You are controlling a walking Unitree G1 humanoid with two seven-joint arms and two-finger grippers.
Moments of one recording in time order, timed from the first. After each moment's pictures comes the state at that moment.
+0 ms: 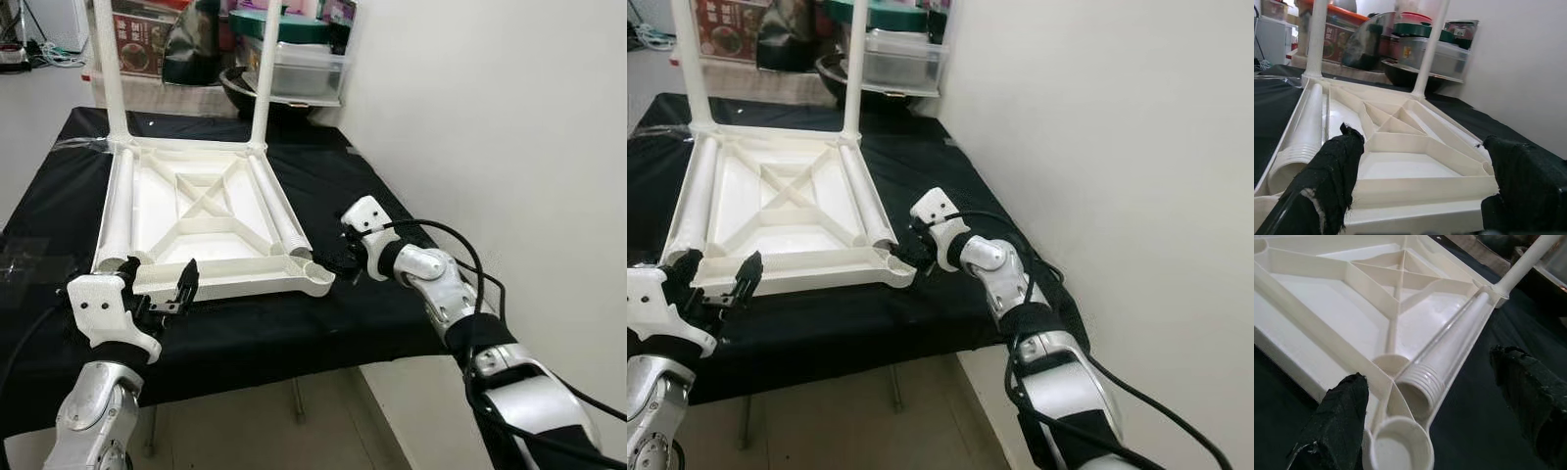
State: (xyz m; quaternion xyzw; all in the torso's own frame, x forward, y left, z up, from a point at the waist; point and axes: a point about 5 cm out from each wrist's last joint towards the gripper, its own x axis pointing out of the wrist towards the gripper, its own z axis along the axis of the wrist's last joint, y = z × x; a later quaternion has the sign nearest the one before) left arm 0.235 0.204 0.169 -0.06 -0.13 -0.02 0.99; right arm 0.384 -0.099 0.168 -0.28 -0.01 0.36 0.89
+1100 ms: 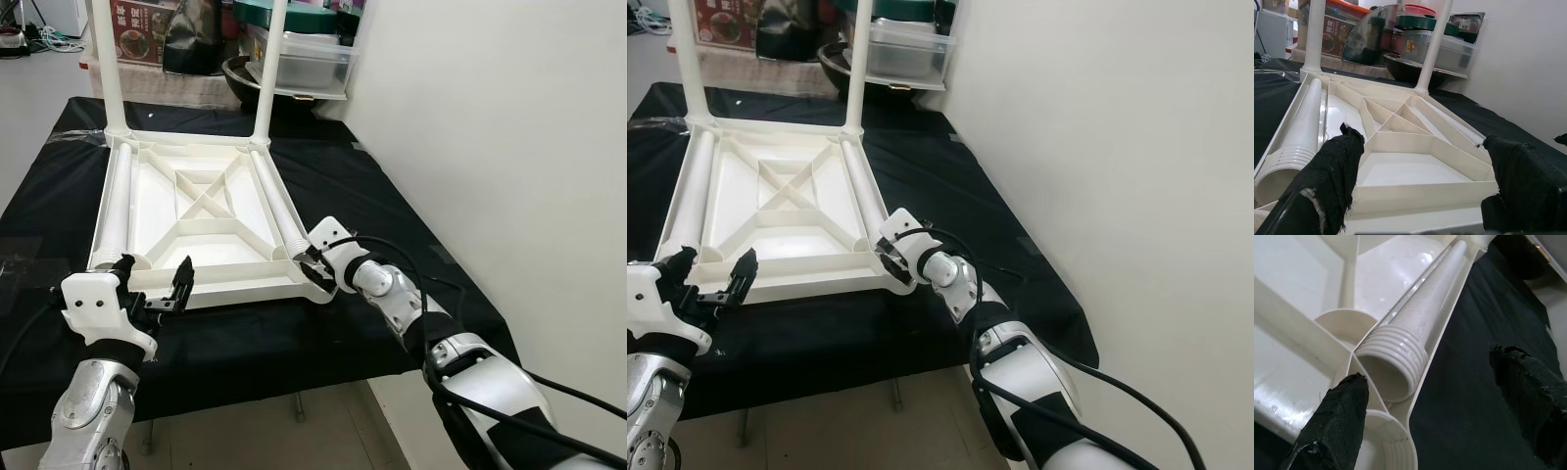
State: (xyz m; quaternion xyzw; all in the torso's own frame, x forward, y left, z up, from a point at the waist) left arm 0.236 0.203 0.170 -0.06 -0.13 -0.02 0.99; right arm 0.388 -0.080 0.138 -0.36 0.04 0.25 0.90
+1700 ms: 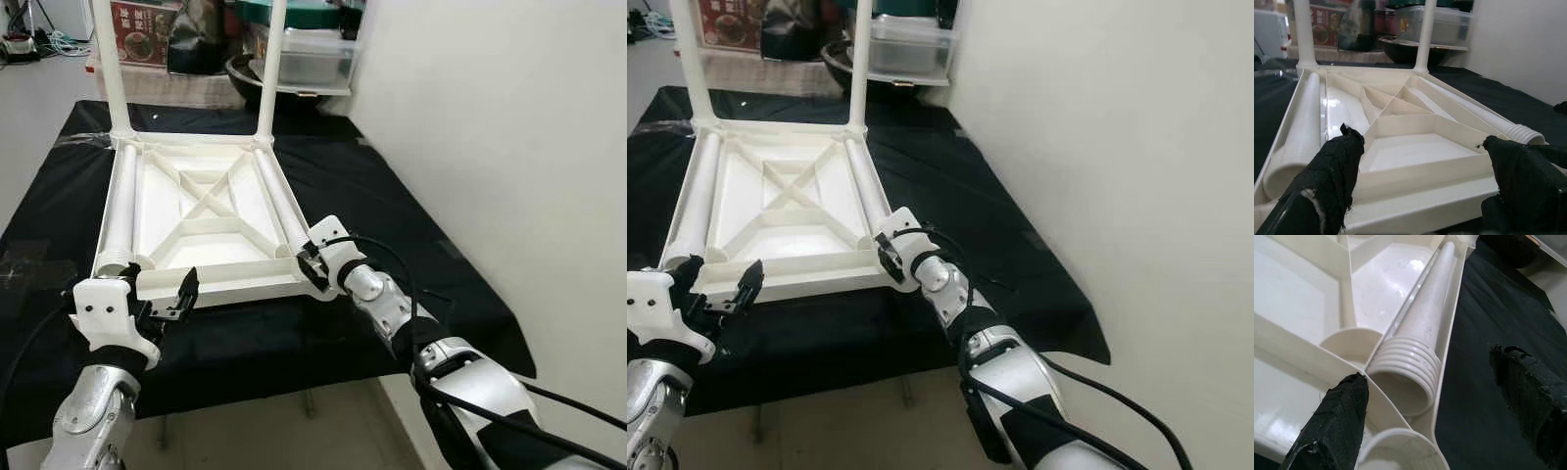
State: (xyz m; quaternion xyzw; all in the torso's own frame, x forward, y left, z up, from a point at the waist) left arm 0.238 0.203 0.161 -0.02 -0.09 -0.04 0.99; right arm 0.385 -0.070 0.132 -0.31 0.04 0.21 0.92
